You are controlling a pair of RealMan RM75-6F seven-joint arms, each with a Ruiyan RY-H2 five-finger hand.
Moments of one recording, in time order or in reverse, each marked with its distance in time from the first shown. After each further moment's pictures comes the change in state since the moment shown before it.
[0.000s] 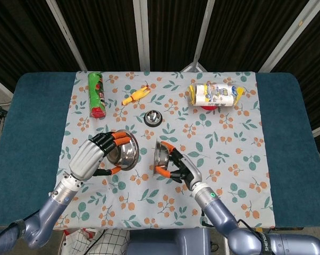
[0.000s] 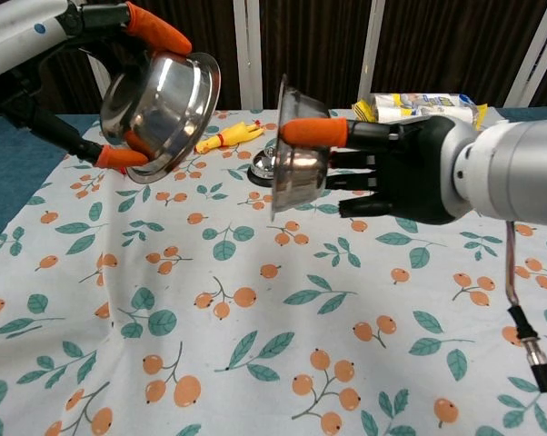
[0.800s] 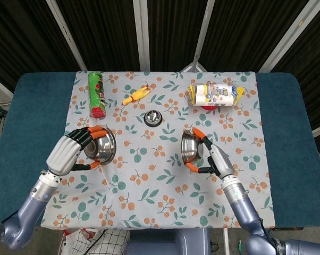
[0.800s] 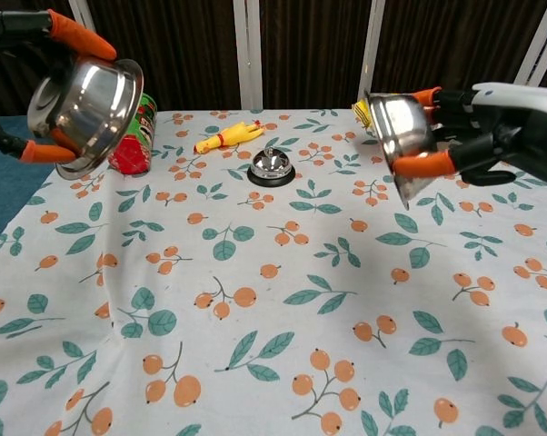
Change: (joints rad) left arm 0.059 0.116 0.016 0.020 -0.043 0.011 -0.097; right arm -0.138 0.140 -0.131 0.168 -0.441 0.096 -0.197
